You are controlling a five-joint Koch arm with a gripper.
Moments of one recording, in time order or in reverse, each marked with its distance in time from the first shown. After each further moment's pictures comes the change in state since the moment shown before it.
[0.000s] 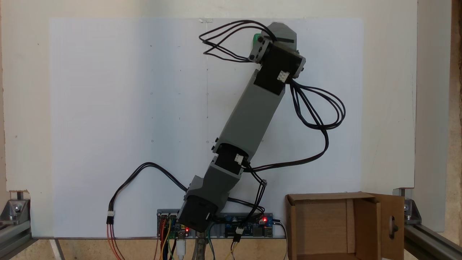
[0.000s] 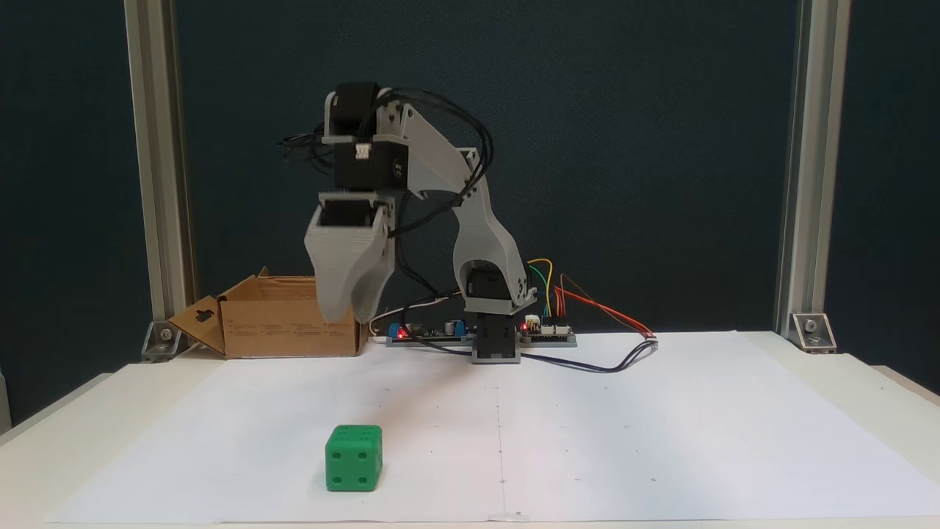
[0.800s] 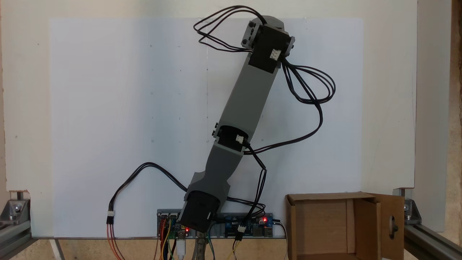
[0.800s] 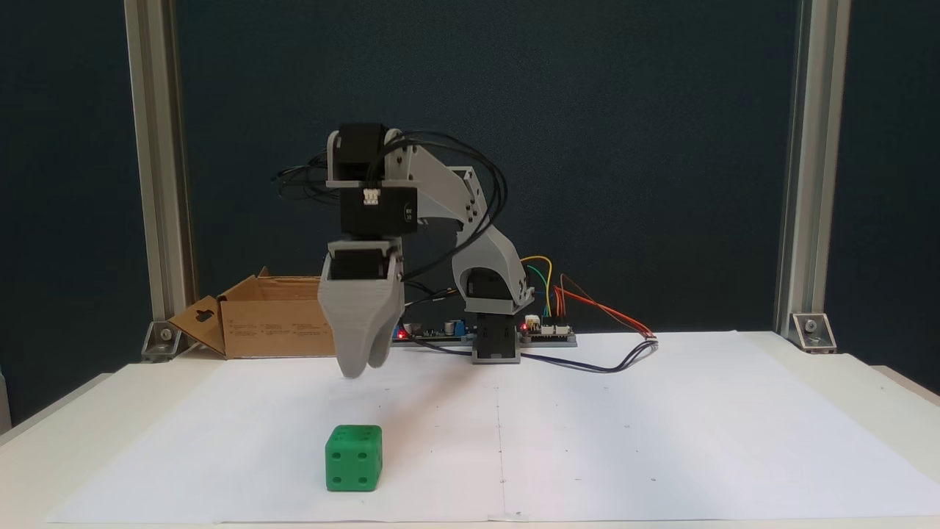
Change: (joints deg) arm -4.1 -10.3 -4.3 0.1 -0.1
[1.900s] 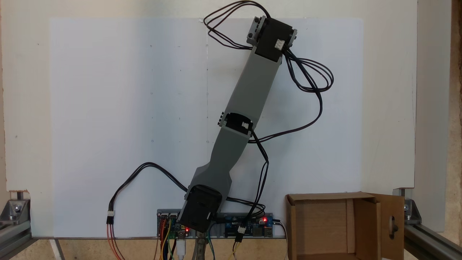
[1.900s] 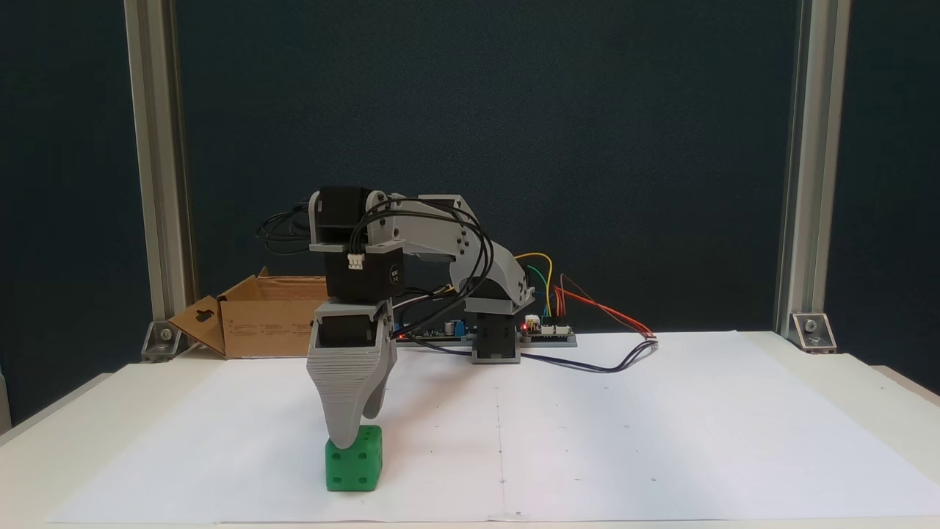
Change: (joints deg) arm 1.0 -10.0 -5.4 0.0 0.6
